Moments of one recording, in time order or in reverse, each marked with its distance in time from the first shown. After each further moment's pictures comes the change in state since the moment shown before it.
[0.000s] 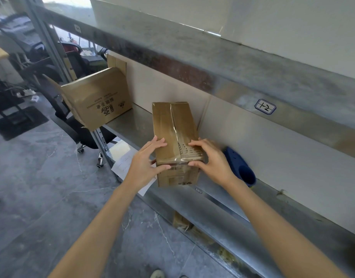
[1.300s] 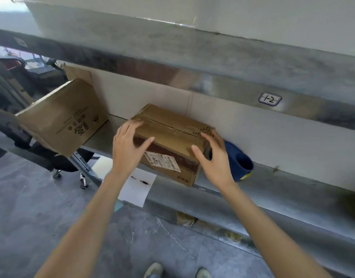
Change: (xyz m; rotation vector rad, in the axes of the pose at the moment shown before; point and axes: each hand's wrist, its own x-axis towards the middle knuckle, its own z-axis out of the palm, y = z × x) left_hand 0.101 -0.025 -0.038 0.410 0.102 0.251; right_hand -0.001 -0.031 0.029 0.049 0.470 0.409
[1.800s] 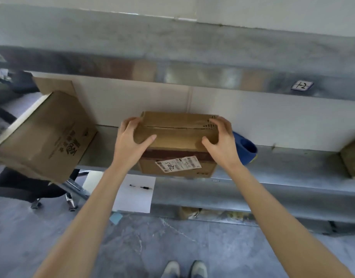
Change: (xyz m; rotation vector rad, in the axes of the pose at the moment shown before) left_hand 0.054 -0.049 -0.014 -0.252 -0.235 0.035; right_hand 0.023 -0.028 0.034 -0.179 0.201 0.130
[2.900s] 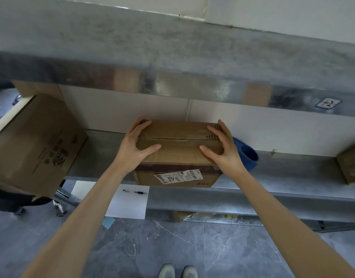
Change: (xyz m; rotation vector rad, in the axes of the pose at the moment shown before) left_hand 0.033 -0.019 0.013 -0.251 -0.287 0.006; right_hand 0.013 0.023 0.005 0.154 -0.134 0.007
